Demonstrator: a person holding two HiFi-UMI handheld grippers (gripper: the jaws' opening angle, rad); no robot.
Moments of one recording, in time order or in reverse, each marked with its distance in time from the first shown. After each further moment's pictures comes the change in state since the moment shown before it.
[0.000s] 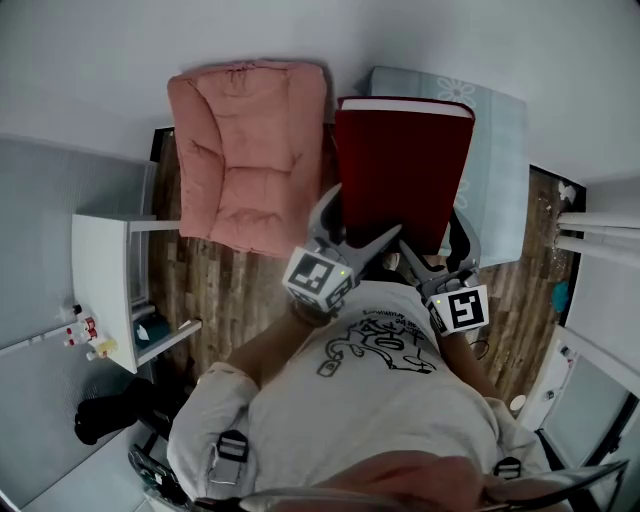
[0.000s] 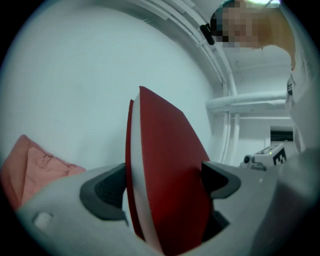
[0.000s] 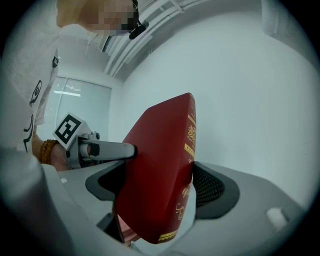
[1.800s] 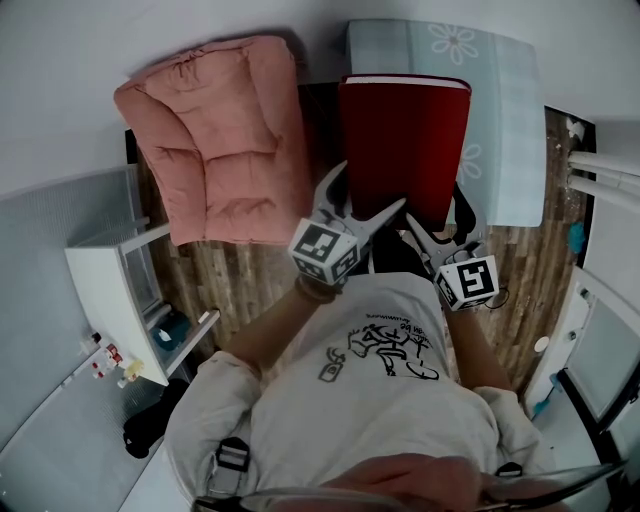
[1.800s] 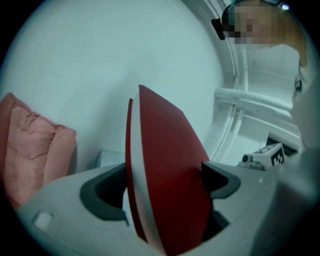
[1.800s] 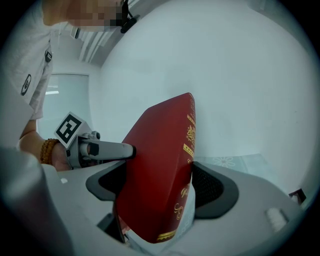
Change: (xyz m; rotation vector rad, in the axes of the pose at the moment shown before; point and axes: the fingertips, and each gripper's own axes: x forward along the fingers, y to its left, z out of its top) left arm 0.087 0.096 -0.114 -0.161 0.220 -0.105; right arm 0.078 -0.065 -0.128 0.138 0.225 -0.104
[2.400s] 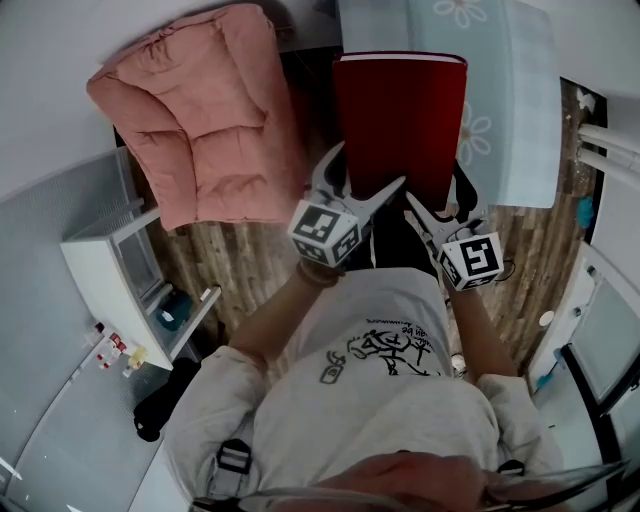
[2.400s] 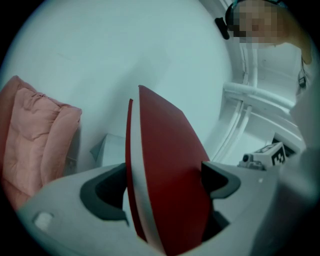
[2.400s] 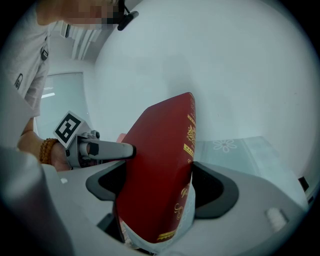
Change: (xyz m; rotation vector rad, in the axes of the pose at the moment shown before) left arm 0.035 0.036 -0.068 -0.065 0.071 0.035; right arm 0.029 -0.030 -0.071 0.074 0.094 0.012
